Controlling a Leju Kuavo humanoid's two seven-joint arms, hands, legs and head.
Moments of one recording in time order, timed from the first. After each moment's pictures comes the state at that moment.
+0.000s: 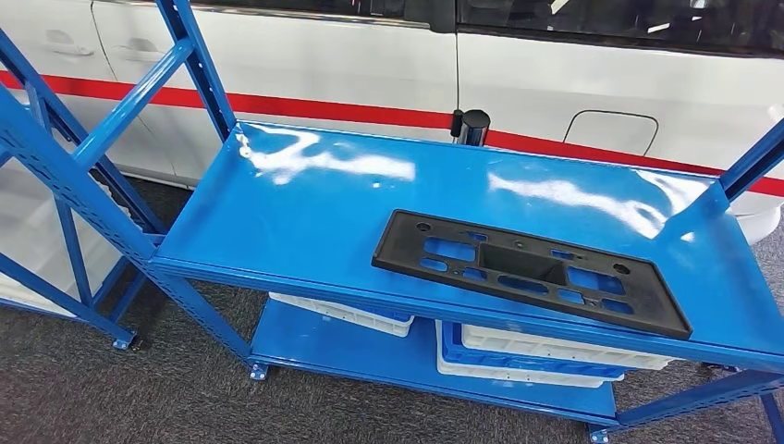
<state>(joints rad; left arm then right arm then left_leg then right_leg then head) -0.07 -0.22 1.13 -0.22 -0.70 0.37 0.01 -0.02 0.16 -0.36 -0.26 0.29 -0.23 -0.40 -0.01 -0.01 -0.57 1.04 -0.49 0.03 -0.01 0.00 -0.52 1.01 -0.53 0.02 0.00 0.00</state>
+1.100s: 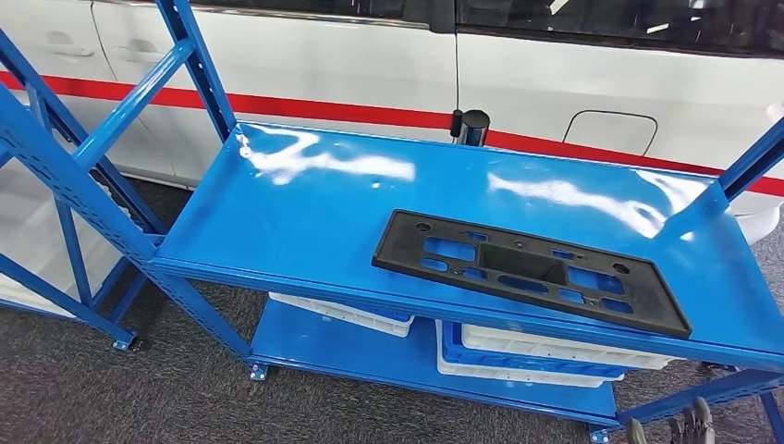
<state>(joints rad) -0.08 -0.23 1.25 -0.20 -0.72 0.42 0.05 0.23 0.06 -0.31 -1.18 0.03 0.17 -0.59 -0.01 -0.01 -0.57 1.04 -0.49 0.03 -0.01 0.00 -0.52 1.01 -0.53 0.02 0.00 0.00</state>
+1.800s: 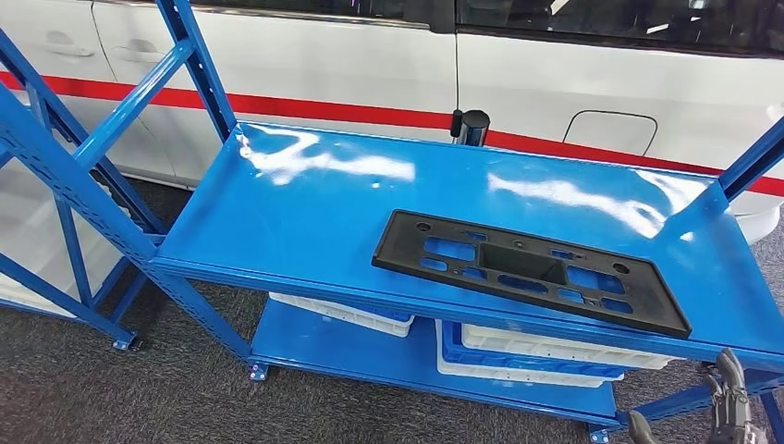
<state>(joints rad) -0.08 -0.22 1.29 -0.20 -0.68 0.34 0.02 0.45 0.07 -0.14 -1.81 0.27 0.04 -0.56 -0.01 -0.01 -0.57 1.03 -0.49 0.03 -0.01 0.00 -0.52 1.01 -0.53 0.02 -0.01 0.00</state>
